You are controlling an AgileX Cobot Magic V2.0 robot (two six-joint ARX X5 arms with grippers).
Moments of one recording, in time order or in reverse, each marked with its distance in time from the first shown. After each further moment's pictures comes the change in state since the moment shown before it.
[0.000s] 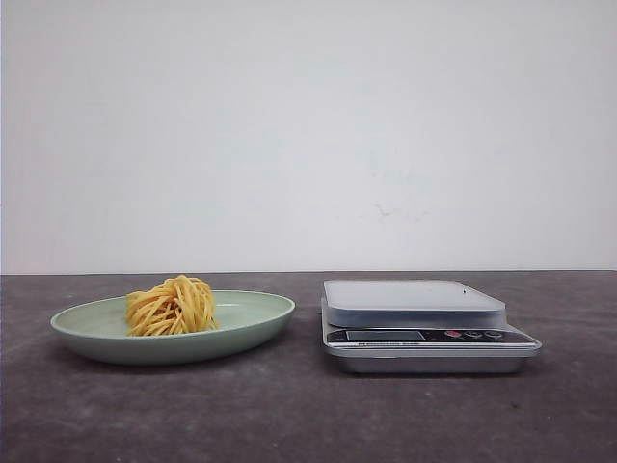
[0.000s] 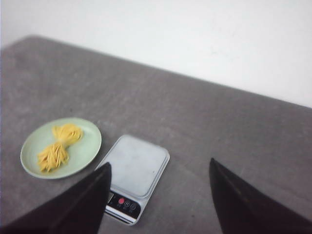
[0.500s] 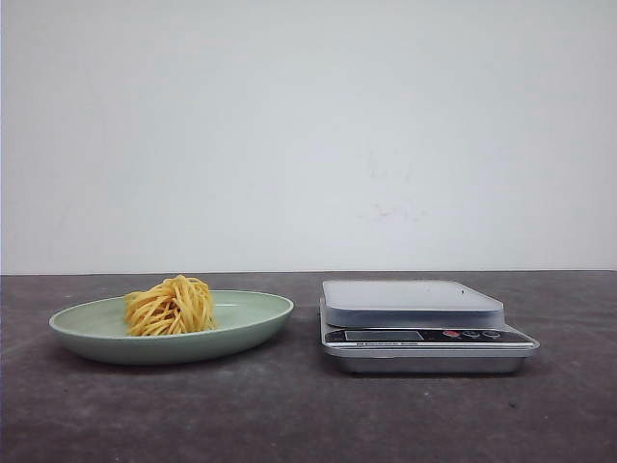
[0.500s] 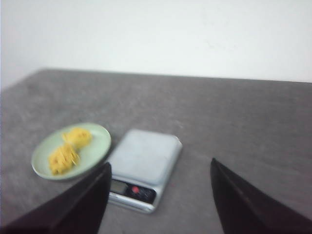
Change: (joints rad) left arm 0.000 0.000 0.000 0.021 0.000 0.000; right arm -0.150 -0.465 -0.500 0.173 -0.163 0.074
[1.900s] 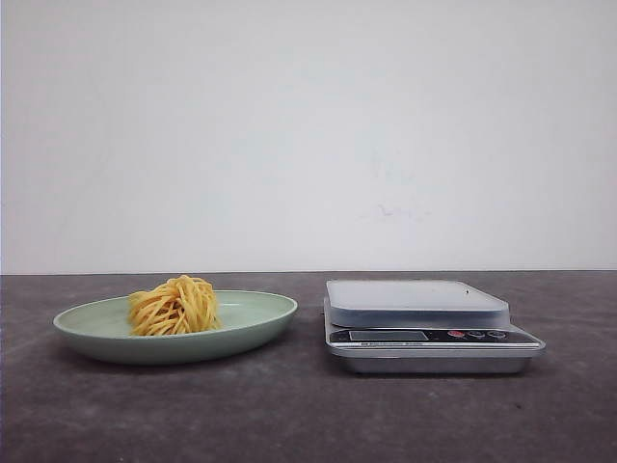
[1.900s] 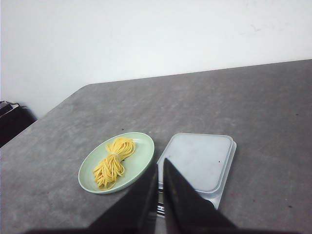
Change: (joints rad) left arm 0.500 -0.049 -0.272 0.532 0.172 0.258; right arm -0.098 -0.012 -0.234 0.256 -0.212 0.148
